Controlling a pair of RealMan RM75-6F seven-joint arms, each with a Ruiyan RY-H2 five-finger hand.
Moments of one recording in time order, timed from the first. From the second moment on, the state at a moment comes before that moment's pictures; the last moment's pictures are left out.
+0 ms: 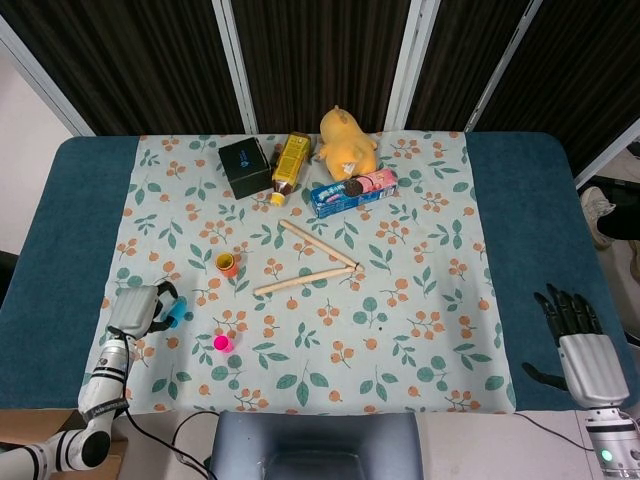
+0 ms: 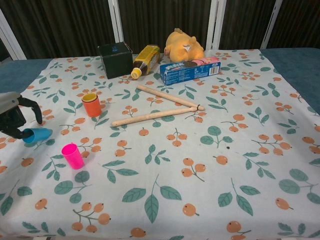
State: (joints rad) left arm -0.52 -1.49 -0.13 -1.37 1.07 1.08 0.19; right arm 0.05 -1.13 0.02 -1.61 -1.56 1.49 -0.08
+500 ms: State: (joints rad) left arm -0.53 -1.49 -0.22 -1.43 1.03 1.10 0.22; right arm 0.05 -1.12 0.02 -1.61 -1.56 1.49 -0.07
